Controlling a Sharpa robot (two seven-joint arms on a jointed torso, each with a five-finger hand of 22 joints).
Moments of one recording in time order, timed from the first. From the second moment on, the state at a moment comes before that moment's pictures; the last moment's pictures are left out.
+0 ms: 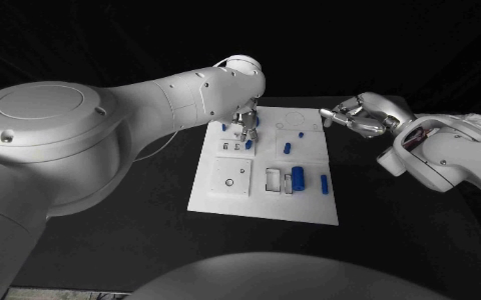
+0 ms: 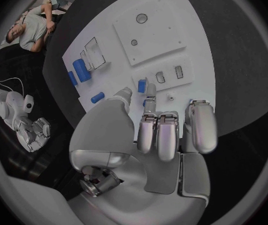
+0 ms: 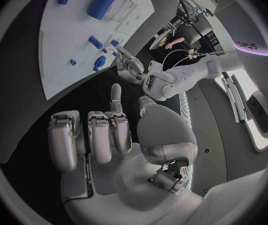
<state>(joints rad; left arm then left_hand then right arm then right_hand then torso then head) 1.36 -0.13 -0.19 0.78 -1.11 0.61 -0.62 1.16 -0.08 0.11 0.28 0.22 1.12 0.08 0.14 0.33 1.47 0.00 1.57 1.31 1.47 -0.05 1.57 1.31 0.05 1.43 0.06 1.39 1.31 1.30 -1.06 -0.23 1.66 -0.93 -0.38 0.10 0.93 0.07 -0.02 0.29 0.27 1.03 0.06 0.32 0.74 1.47 -0.01 1.57 1.31 1.47 -0.05 1.57 1.31 0.01 1.47 0.06 1.55 1.31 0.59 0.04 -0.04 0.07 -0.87</state>
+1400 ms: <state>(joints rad) 1.34 -0.12 -0.19 0.76 -1.14 0.57 -0.58 1.24 -0.07 0.14 0.25 0.28 1.12 0.08 0.12 0.32 1.47 0.00 1.57 1.31 1.47 -0.05 1.57 1.31 0.05 1.43 0.07 1.38 1.31 1.30 -1.06 -0.23 1.66 -0.93 -0.34 0.07 0.98 0.07 -0.04 0.29 0.28 1.03 0.06 0.31 0.75 1.47 -0.01 1.57 1.31 1.46 -0.05 1.57 1.31 0.01 1.46 0.06 1.54 1.31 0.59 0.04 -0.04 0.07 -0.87</state>
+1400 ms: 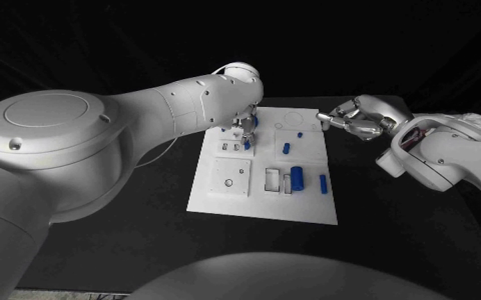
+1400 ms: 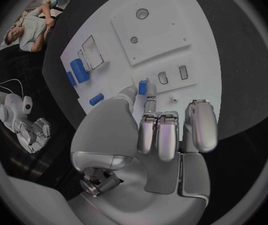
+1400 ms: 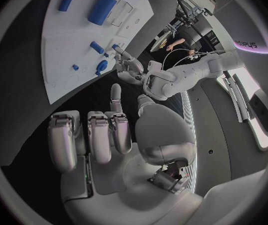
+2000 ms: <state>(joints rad) 1.33 -0.12 -0.19 0.76 -1.14 0.56 -0.57 1.31 -0.05 0.20 0.20 0.33 1.13 0.06 0.12 0.34 1.47 0.00 1.57 1.31 1.47 -0.05 1.57 1.31 0.05 1.43 0.07 1.37 1.31 1.30 -1.06 -0.23 1.66 -0.93 -0.32 0.05 1.05 0.08 -0.05 0.29 0.31 1.03 0.06 0.30 0.76 1.47 -0.01 1.57 1.31 1.46 -0.05 1.57 1.31 0.01 1.47 0.07 1.52 1.31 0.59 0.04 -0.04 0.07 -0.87</state>
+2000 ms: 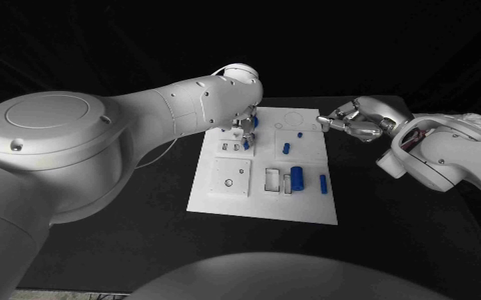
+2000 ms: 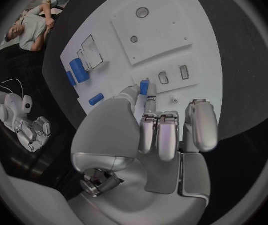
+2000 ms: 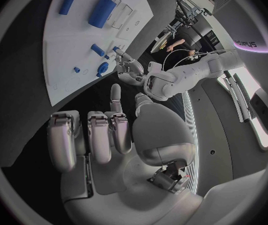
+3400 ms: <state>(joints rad) 1.34 -0.22 -0.19 0.87 -1.05 0.49 -0.62 1.33 -0.08 0.33 0.13 0.40 1.14 0.07 0.16 0.37 1.47 -0.02 1.57 1.31 1.47 -0.06 1.57 1.31 0.05 1.46 0.05 1.40 1.31 1.29 -1.07 -0.23 1.65 -0.93 -0.29 0.03 1.08 0.09 -0.06 0.28 0.33 1.03 0.06 0.29 0.77 1.47 -0.01 1.57 1.31 1.46 -0.05 1.57 1.31 0.01 1.47 0.07 1.50 1.31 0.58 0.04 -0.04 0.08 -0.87</state>
